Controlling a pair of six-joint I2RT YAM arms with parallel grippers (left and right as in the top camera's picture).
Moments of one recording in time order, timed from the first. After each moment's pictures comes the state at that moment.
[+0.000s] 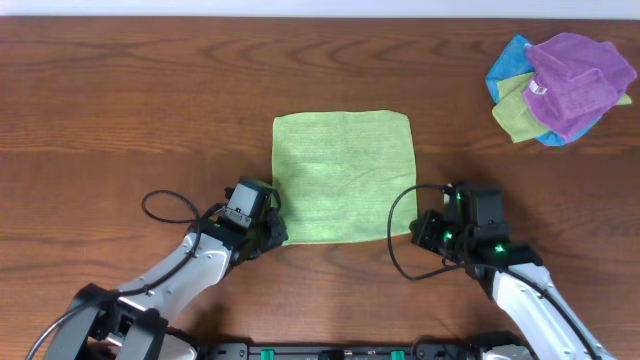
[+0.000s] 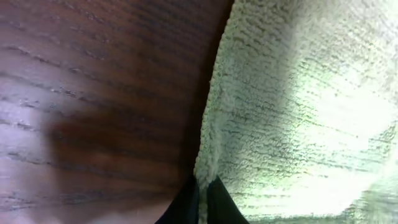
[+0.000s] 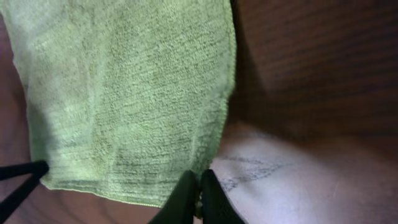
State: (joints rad) left arm -0.45 1.45 0.53 -0.24 0.19 -0.86; right arm 0.16 1.16 0.46 -0.34 -0.32 0.60
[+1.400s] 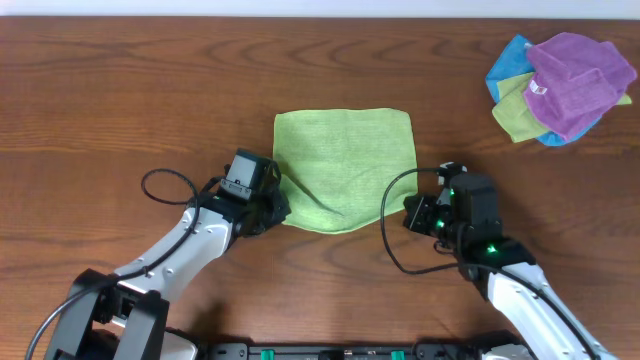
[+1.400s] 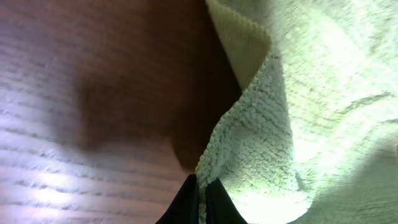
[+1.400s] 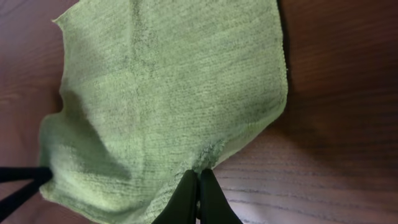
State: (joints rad) left arm -0.39 1.51 0.71 -0.35 0.24 -0.88; right arm 0.23 1.16 0.46 -0.13 -0.23 0.60
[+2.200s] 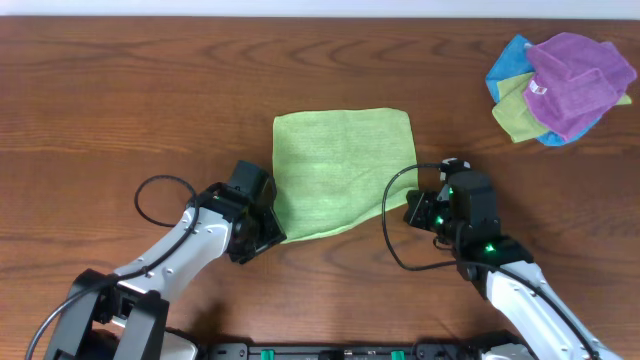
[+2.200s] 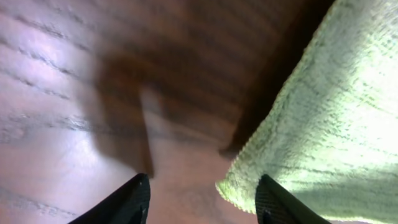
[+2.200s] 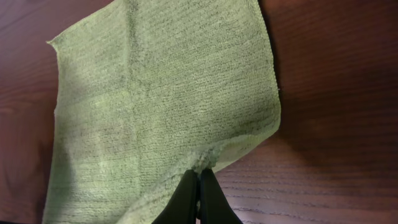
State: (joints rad) left arm -0.39 1.51 0.71 -0.61 0.26 -0.87; right arm 0.24 1.18 0.46 -0.09 -0.18 0.60
